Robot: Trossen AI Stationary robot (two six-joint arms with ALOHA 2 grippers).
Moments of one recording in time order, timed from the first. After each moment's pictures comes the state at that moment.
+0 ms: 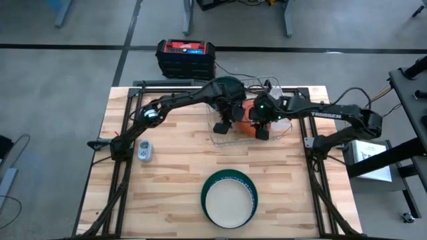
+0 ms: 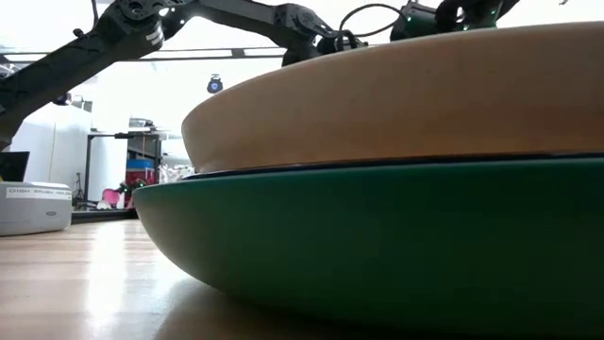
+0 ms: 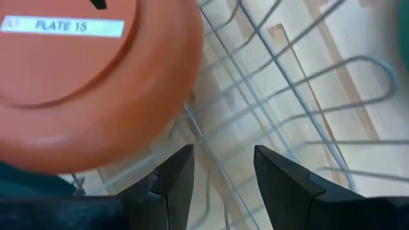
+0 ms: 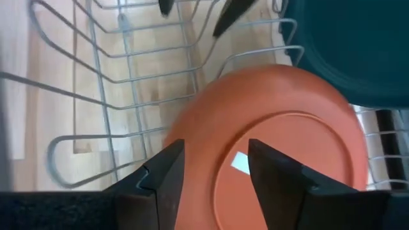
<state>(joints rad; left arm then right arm) 0.32 2.38 2.31 -1.18 0.27 0.69 -0.36 1.36 0.94 -0.61 -0.02 -0.33</state>
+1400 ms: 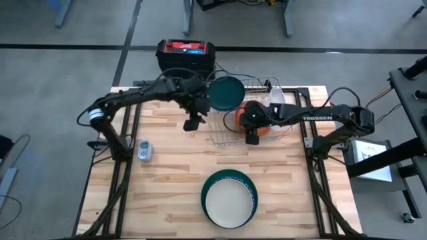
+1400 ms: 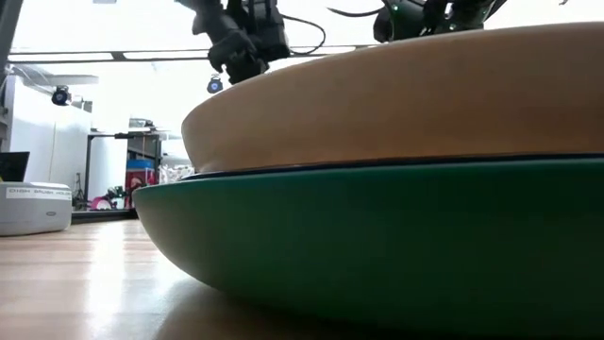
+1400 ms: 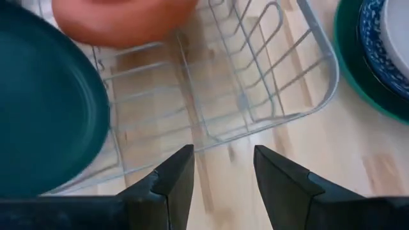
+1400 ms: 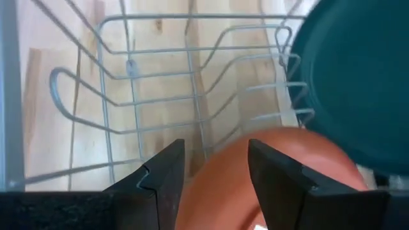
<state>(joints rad) 0.40 1.67 1.46 -0.84 0.30 0.50 -0.22 1.45 0.96 -0.45 0.08 -0.32</state>
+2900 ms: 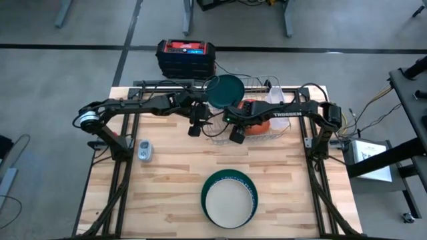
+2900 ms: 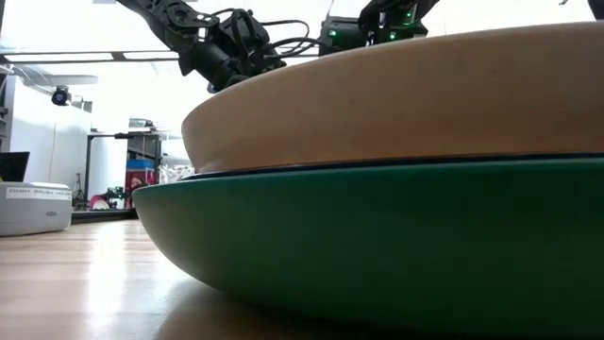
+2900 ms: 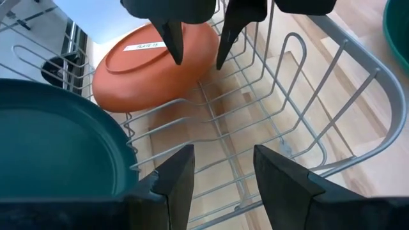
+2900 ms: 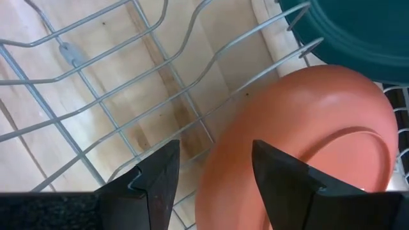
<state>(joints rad) 0.38 1.60 1.08 -0.22 0.28 0.62 -0.21 1.84 1.39 -0.91 0.29 0.13</state>
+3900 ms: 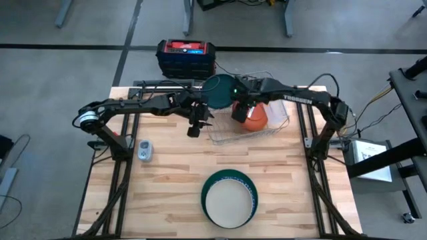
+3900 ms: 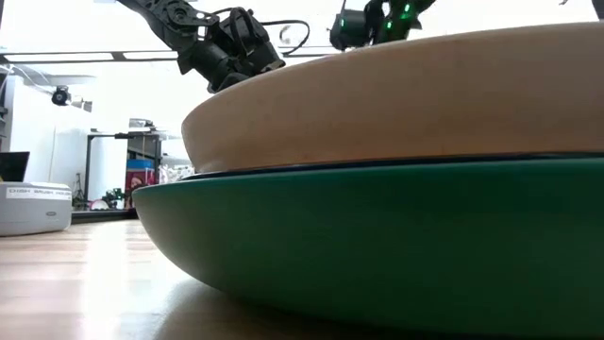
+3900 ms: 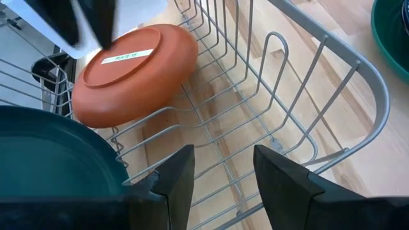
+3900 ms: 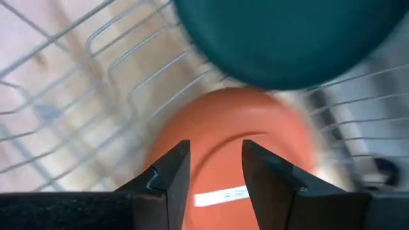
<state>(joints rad) 0.38 1.60 1.08 -0.25 0.28 0.63 -0.40 1.78 1.55 -0.97 0.12 0.01</state>
